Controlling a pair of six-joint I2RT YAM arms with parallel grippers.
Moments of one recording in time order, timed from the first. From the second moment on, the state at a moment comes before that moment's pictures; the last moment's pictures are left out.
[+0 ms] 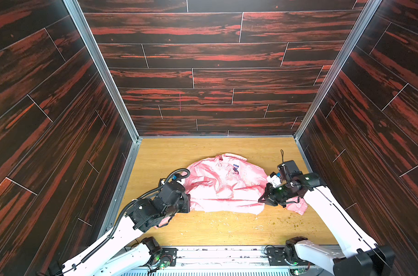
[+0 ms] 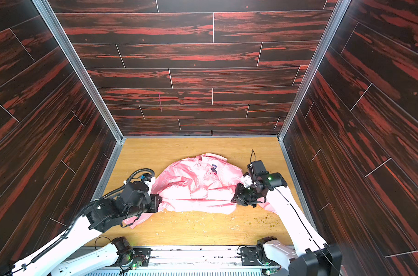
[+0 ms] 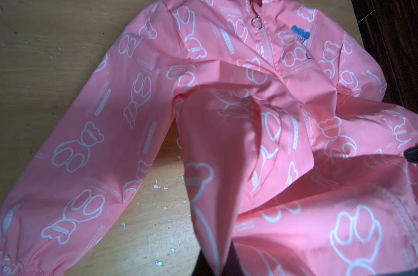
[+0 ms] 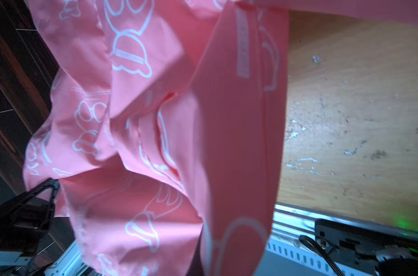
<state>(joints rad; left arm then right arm) -0.76 0.84 0.93 -0.93 -0.10 -0.68 0.29 1.11 1.05 -1.25 -0.48 0.61</state>
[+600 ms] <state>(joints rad) -0.58 1.08 0.97 -1.02 -0.12 -0.62 0.31 1.34 1.11 -1.04 -0.28 0.62</state>
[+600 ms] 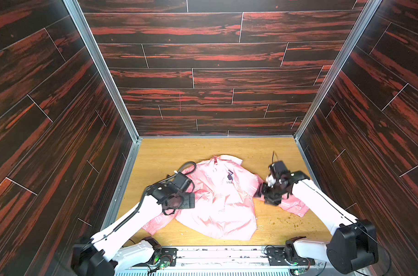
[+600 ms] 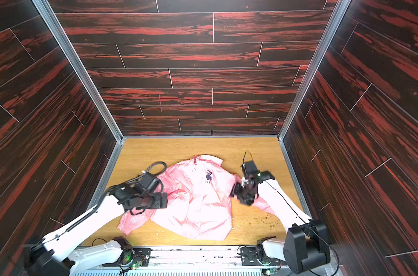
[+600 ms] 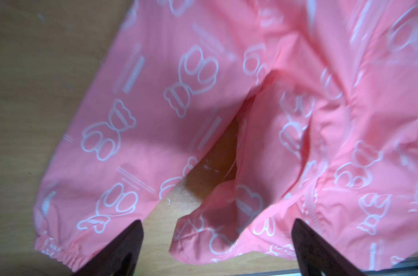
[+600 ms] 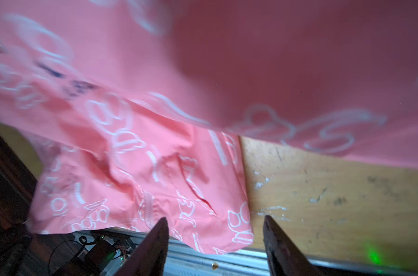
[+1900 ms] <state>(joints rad) -0.32 1.59 1.26 -0.61 0.26 -0.40 0.58 1.86 1.42 -0.95 -0.06 0.39</state>
